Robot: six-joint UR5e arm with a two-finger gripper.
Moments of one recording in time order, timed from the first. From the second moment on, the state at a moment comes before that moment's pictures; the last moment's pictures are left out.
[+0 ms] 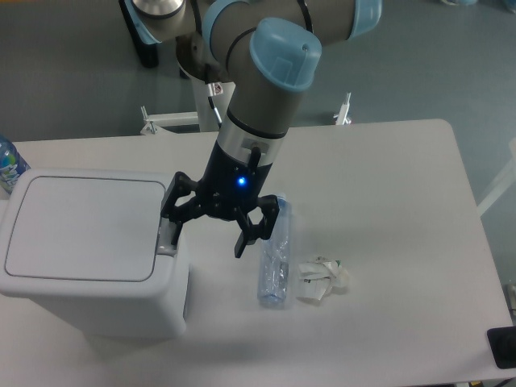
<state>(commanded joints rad) 2.40 -1.82 -1.48 -1.13 1.07 0.33</state>
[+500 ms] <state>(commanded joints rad) 2.40 -1.81 -1.43 -1.13 1.06 0.29</state>
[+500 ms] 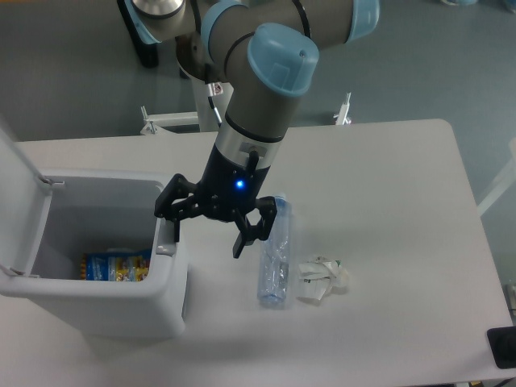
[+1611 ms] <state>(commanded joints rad) 2.70 -1.97 -1.47 -1.13 1.53 1.13</state>
